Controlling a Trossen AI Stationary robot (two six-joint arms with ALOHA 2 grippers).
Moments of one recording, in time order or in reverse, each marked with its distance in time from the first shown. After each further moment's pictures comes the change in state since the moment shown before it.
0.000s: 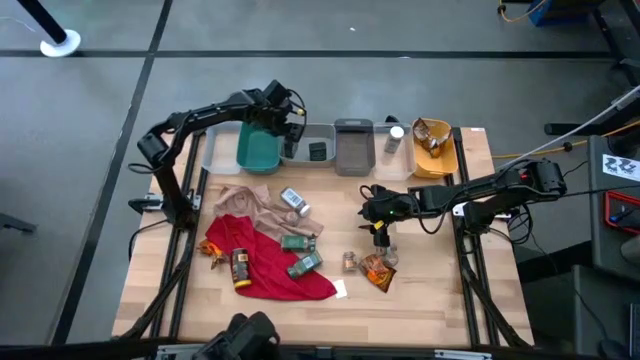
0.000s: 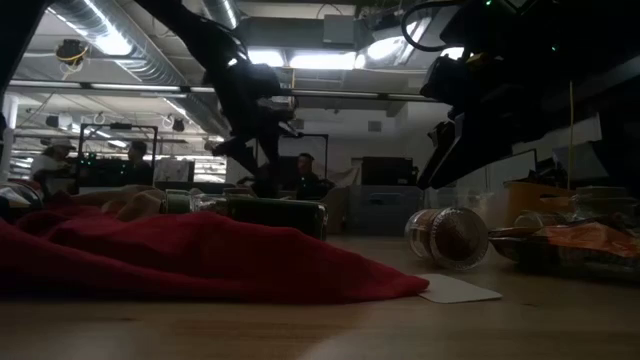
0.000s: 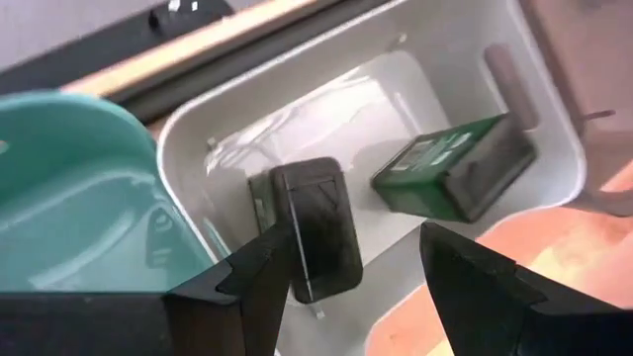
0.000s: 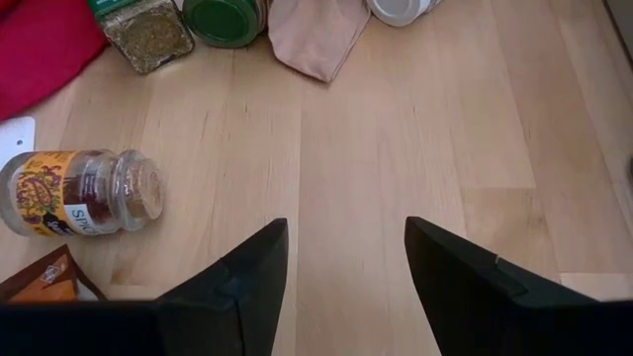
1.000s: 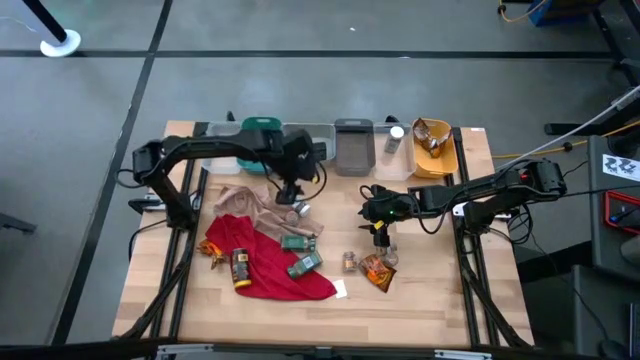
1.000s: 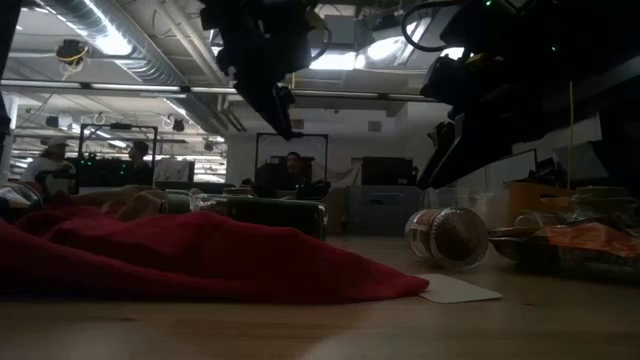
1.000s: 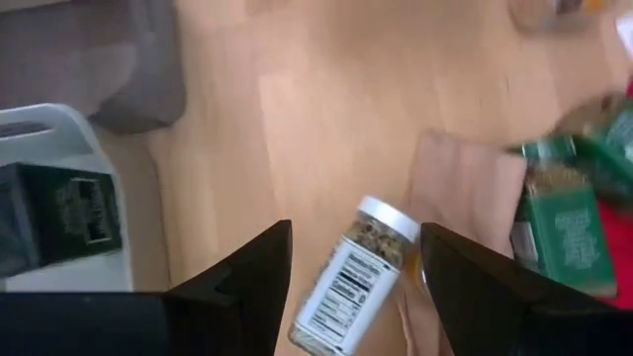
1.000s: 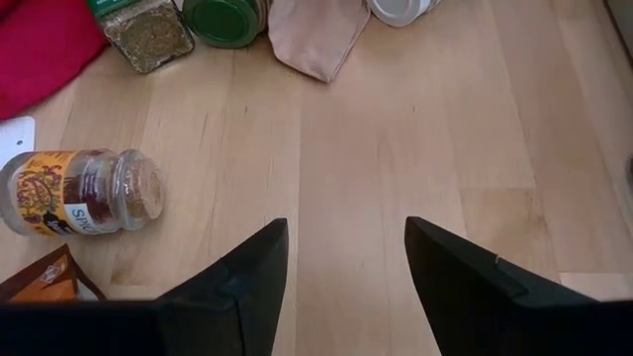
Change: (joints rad) left arm -0.470 -0.100 0.000 -0.159 0.007 0.782; right arm 0.000 0.000 0.000 0.000 0.000 0.000
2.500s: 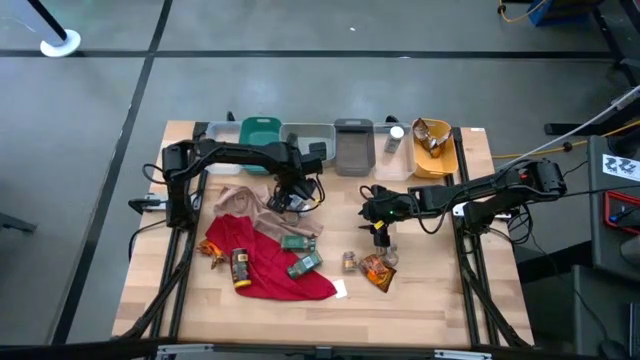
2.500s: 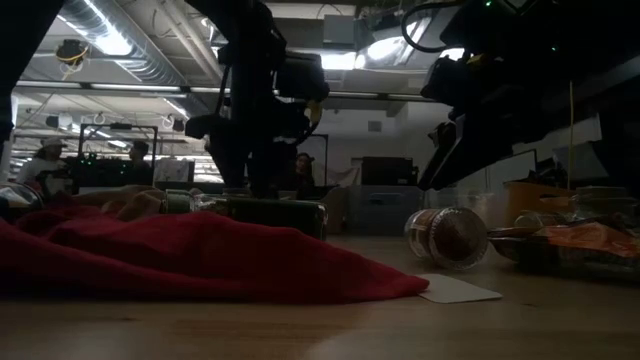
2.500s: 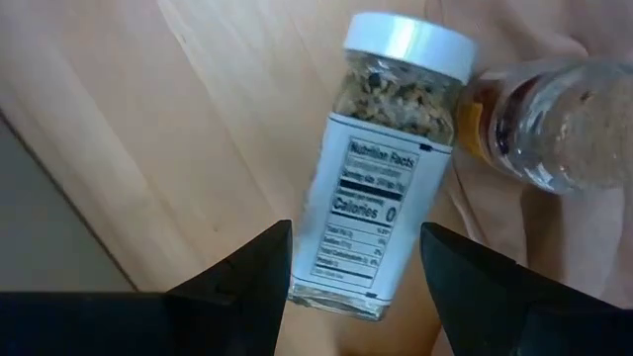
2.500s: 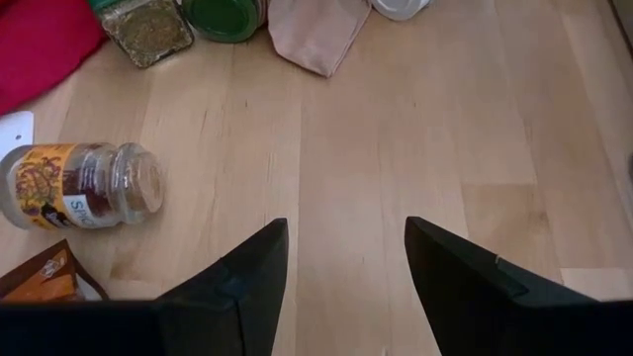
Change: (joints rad) left arm -0.026 0.223 -0.001 -0.149 -0.169 0.282; right arm 0.000 0.000 0.000 -0.009 0.000 0.000
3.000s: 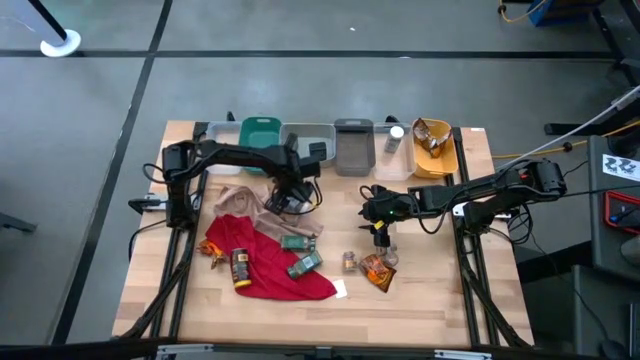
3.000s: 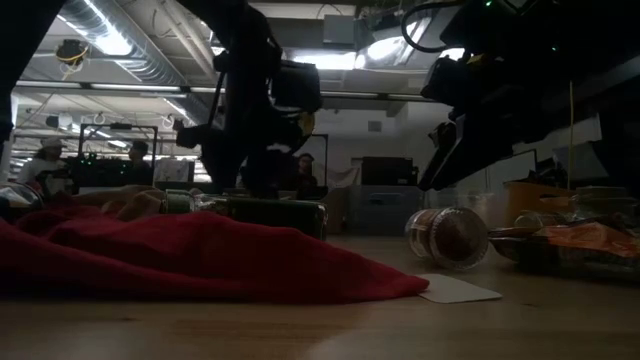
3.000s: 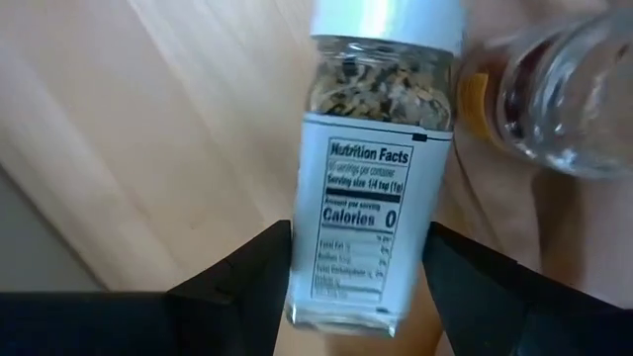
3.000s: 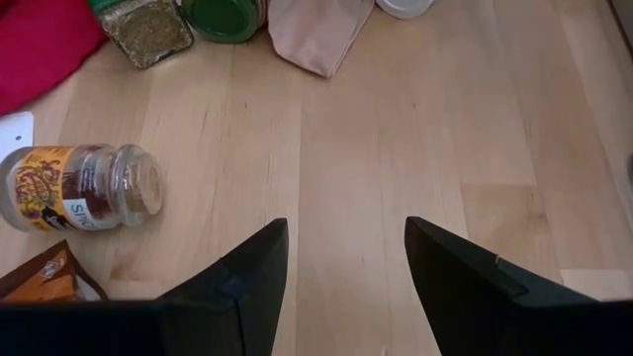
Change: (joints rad) left arm 0.000 0.007 -0.066 0.047 -0.014 0.022; right arm 0.000 0.000 0.000 0.001 0.000 0.000
